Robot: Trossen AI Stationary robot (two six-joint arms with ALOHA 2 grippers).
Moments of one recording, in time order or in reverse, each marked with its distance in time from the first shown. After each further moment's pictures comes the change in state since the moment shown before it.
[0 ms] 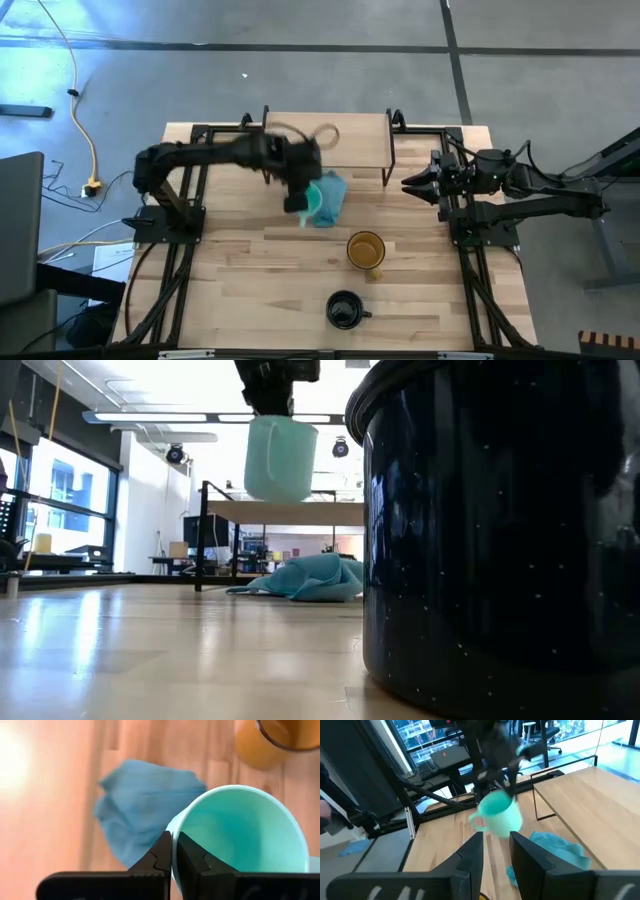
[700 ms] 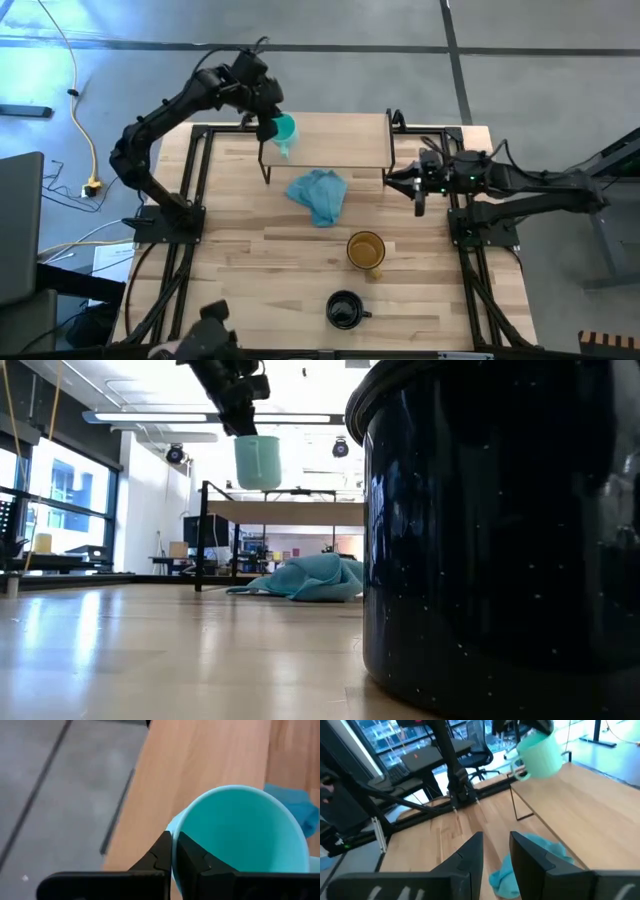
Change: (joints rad) left arm 0.581 -0.122 0.008 0.077 0.206 0.372; right arm 0.000 0.169 0.000 0.121 0.130 0.029
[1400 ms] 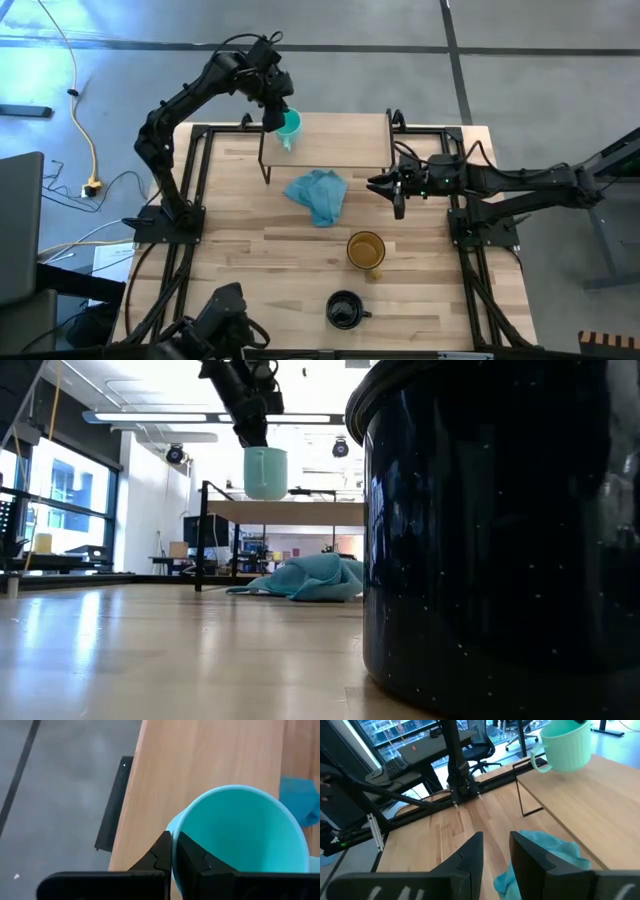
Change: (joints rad) left arm 0.035 0.225 0.259 -0.180 0.042 0.080; right arm 0.000 0.168 0.000 0.144 -0.019 0.018
